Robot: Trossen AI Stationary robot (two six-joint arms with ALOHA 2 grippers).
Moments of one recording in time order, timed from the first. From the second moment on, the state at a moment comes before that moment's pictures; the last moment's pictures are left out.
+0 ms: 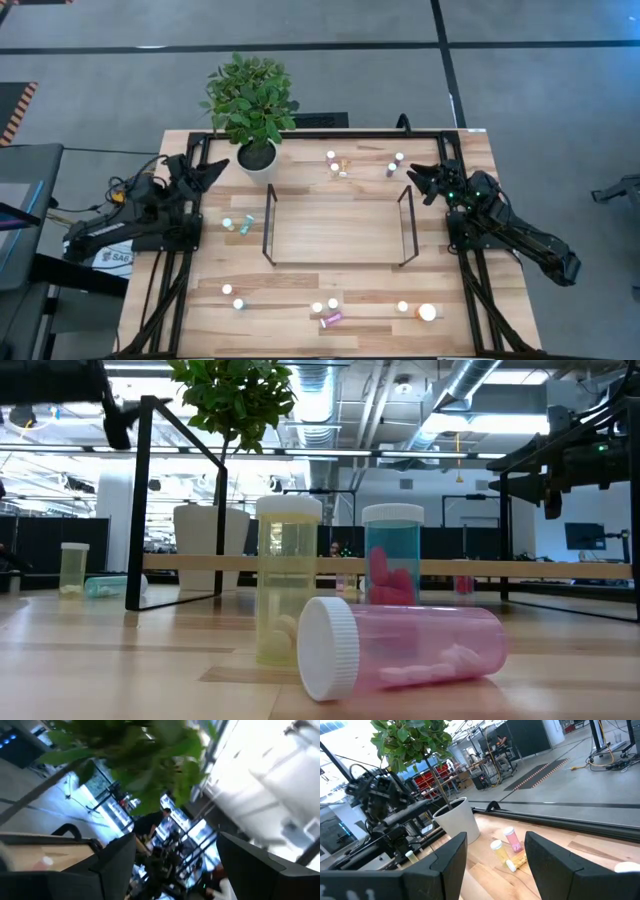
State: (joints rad) left arm 0.32 0.08 0.24 0.17 -0.11 -0.84; right arm -0.65 0.01 0.00 0.04 -0.10 0.47
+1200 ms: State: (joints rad) left arm 0.03 0.96 1.19 -1.04 0.02 -0.45; right arm -0.65 0.01 0.00 0.04 -0.10 0.47
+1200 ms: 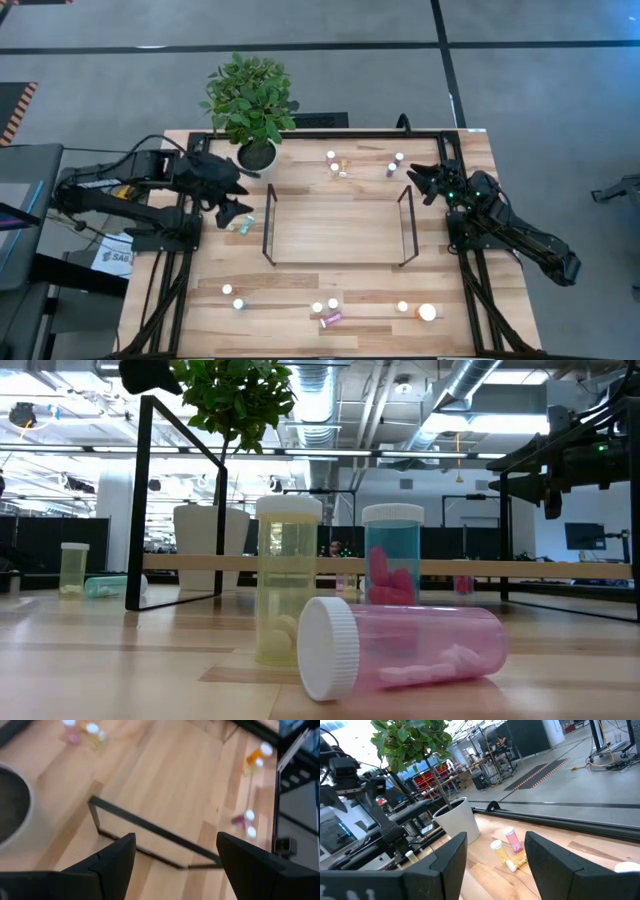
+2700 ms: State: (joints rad) left arm -0.64 1.06 1.03 -1.50 -0.19 -1.53; right arm -0.66 0.01 0.00 0.04 -0.10 0.47
